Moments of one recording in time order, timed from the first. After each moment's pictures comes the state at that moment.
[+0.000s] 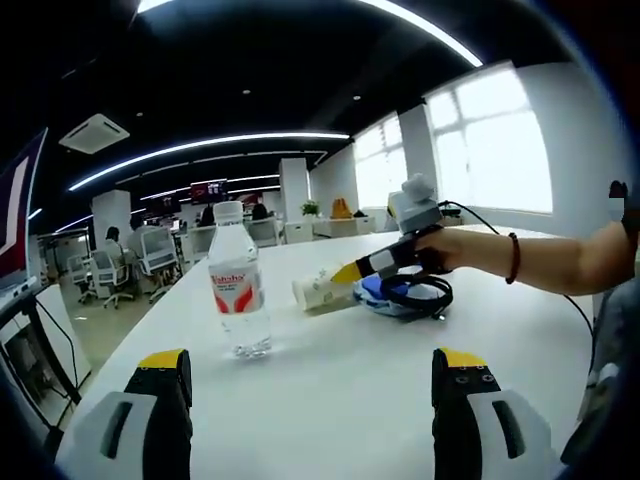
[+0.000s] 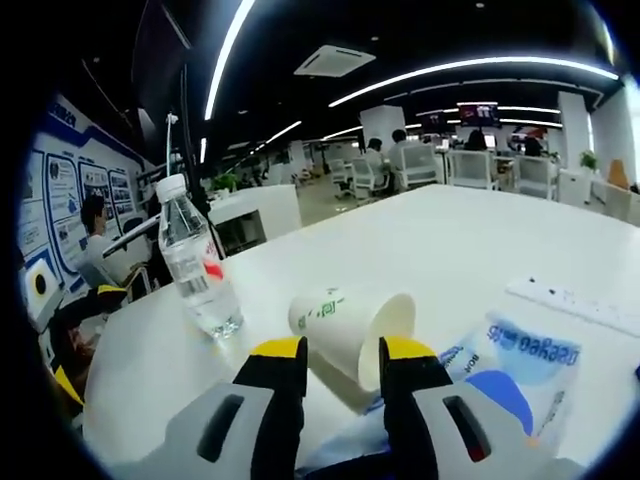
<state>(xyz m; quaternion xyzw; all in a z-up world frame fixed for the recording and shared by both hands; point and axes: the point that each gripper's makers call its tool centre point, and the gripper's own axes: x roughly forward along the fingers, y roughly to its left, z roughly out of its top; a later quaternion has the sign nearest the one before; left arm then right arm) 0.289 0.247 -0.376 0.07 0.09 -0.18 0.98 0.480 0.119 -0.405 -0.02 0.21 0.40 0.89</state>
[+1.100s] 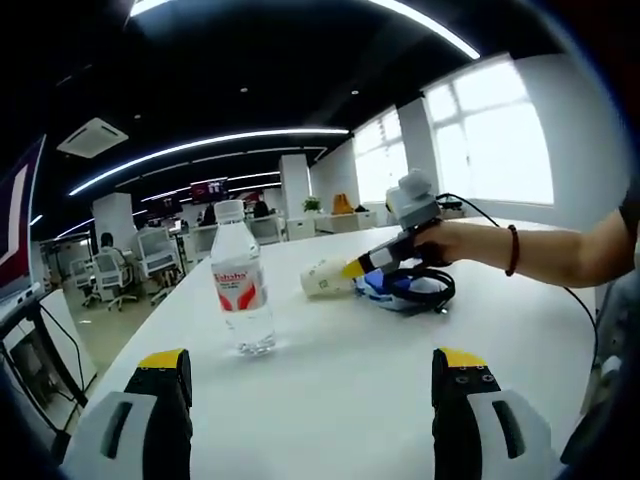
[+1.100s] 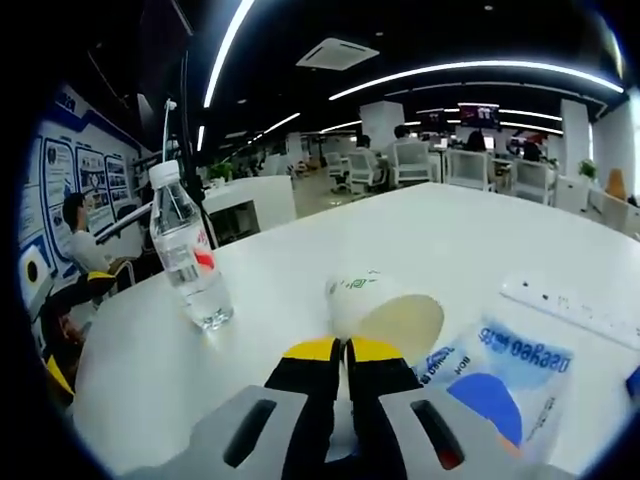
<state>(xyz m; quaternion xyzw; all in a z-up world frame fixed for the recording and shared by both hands) 0.286 0.250 -0.377 0.08 0.09 -0.17 0.98 0.486 0.117 -0.409 -0.04 0.21 0.39 0.90</state>
